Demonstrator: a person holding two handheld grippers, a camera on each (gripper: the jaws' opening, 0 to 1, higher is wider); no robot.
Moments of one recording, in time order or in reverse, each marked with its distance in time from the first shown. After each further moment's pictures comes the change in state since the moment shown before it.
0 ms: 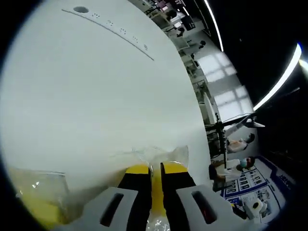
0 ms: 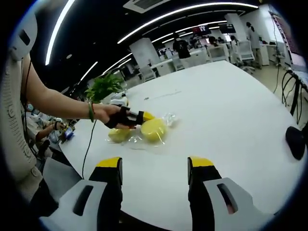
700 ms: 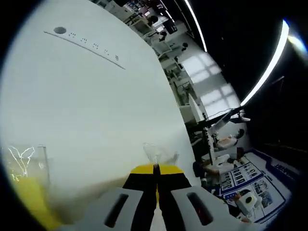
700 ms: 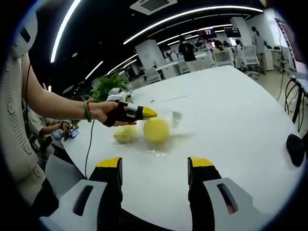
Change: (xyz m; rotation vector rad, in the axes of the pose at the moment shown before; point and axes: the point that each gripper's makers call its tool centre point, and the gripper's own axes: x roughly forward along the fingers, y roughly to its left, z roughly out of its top) left arm -0.040 -0.073 -0.017 0.032 -0.049 -0.156; right arm -0.006 0.021 0.008 -0.057 -0.014 0.034
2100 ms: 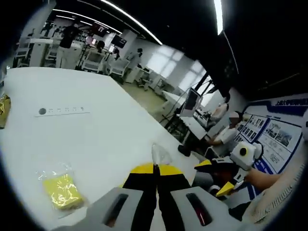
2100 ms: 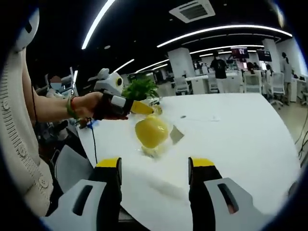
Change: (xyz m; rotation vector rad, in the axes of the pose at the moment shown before) left arm -0.126 -0.110 -0.031 0.538 -0.048 -0.036; right arm 0.013 0.084 0.046 -0.239 -0.056 0.206
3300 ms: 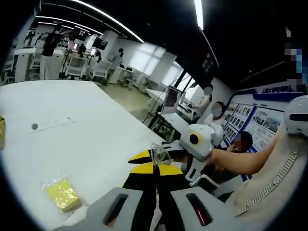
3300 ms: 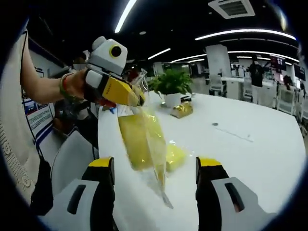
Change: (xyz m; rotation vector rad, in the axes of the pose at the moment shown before) left arm -0.031 -0.053 0.007 0.085 0.041 -0.131; right arm 0.091 0.032 0.014 -0.190 0.116 0.297
